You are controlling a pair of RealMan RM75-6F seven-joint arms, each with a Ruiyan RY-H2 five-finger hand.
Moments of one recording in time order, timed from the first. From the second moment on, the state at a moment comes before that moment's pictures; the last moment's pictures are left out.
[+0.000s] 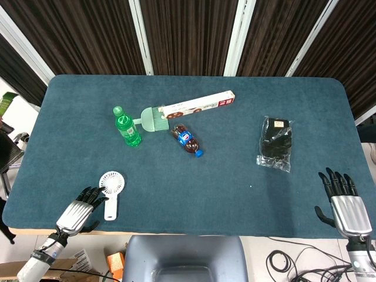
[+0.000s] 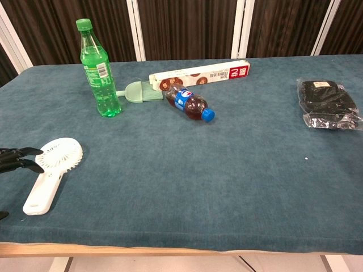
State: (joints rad) left arm -0.34 -1.33 0.10 -1.43 1.57 1.10 0.04; right arm 0.07 -1.14 0.02 -1.59 -1.49 1.43 -0.18
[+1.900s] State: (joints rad) left arm -0.37 -1.33 0.11 -1.46 1.50 1.01 0.10; right arm 0.07 -1.13 0.03 -1.59 -1.48 1.43 -0.18
